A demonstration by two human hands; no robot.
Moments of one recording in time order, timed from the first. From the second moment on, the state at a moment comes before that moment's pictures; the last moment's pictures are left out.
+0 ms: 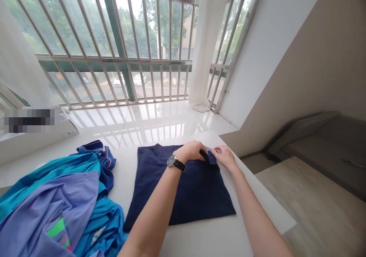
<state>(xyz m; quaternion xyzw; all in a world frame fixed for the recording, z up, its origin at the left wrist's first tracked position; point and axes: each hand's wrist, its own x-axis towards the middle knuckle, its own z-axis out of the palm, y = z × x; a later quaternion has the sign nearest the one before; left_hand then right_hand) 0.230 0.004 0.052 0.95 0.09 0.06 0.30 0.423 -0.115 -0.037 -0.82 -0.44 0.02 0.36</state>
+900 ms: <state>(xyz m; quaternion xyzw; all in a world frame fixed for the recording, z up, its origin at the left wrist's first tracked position) 0.225 0.016 0.035 0.91 0.10 0.07 0.40 0.416 -0.113 -0.020 -0.81 -0.43 0.06 0.39</state>
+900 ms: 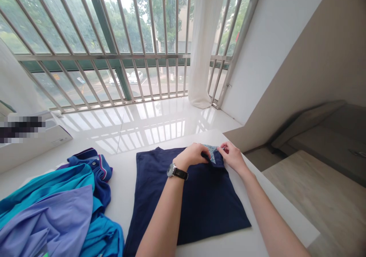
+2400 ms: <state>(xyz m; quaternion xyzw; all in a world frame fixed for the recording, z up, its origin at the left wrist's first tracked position) 0.273 0.006 0.018 0.93 0.28 0.19 0.16 0.400 -0.112 -0.036 -0.81 -0.46 0.06 0.37</state>
